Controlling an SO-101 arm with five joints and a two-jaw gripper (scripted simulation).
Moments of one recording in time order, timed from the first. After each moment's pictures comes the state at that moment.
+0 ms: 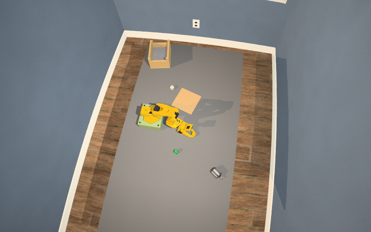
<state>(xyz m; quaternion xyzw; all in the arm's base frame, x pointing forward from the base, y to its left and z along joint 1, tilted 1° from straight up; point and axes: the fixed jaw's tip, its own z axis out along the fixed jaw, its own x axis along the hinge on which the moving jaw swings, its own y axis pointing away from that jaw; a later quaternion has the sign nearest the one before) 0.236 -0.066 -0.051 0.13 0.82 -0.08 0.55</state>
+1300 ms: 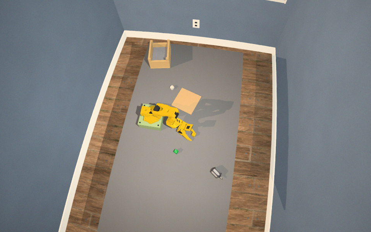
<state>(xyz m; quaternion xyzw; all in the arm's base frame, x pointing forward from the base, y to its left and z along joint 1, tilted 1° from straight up) 0.237 -0.066 -0.051 0.13 0.82 -0.08 0.55</state>
